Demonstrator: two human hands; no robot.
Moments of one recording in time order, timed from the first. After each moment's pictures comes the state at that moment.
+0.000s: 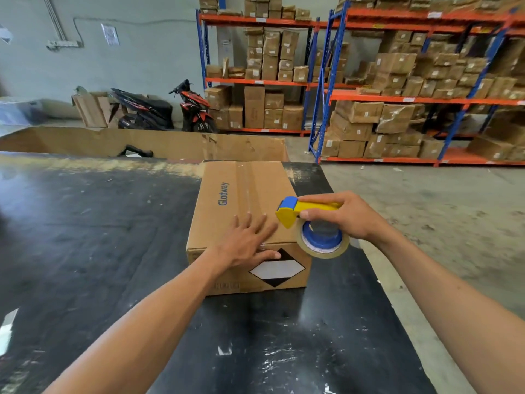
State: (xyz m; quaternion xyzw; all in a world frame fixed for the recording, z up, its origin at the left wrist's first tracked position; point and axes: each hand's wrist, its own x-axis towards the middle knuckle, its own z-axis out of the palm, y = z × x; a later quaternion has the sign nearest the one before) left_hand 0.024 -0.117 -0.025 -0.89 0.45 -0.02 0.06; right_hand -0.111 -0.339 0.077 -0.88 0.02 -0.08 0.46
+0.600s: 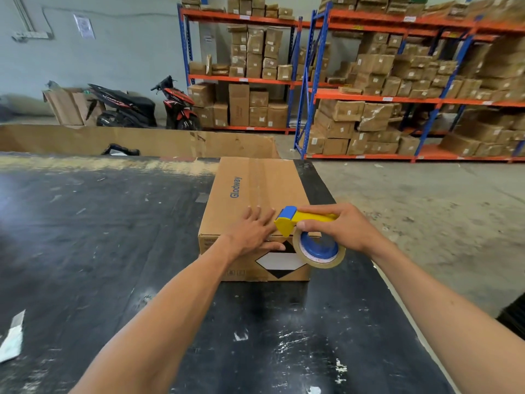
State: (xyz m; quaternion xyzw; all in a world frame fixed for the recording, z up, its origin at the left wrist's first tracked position) left_hand 0.033 -0.109 -0.019 -0.85 0.51 -0.06 0.13; right_hand -0.144 -0.283 0.065 -0.88 0.07 -0.11 0.45
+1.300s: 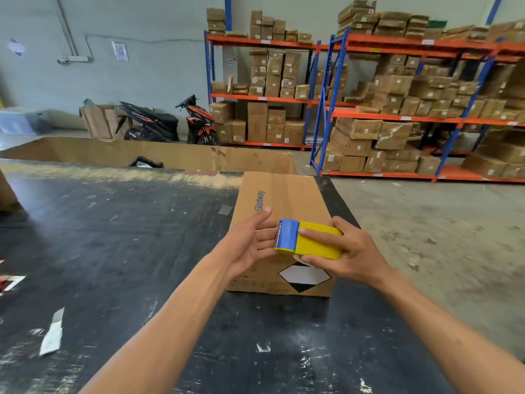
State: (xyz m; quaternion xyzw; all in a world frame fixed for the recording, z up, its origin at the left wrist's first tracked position) left_hand -0.045 -0.020 0.068 -0.55 0.10 0.34 -0.76; right_hand -0.143 -0.248 0.041 -0.92 -0.16 -0.34 0.15
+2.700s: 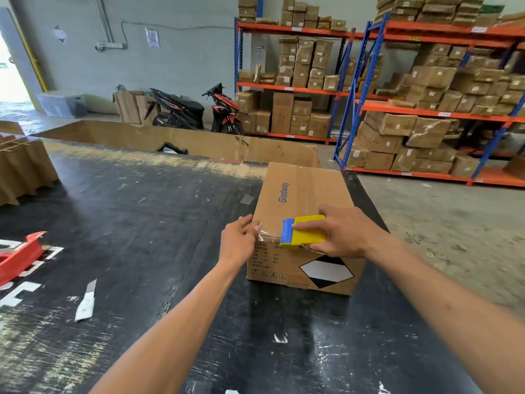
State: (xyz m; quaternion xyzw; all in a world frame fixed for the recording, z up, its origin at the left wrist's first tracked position) left_hand 0.007 0.009 -0.017 -0.78 0.07 0.01 -0.62; right_hand -0.082 -0.212 0.076 -0.98 -0.14 -0.07 -0.11
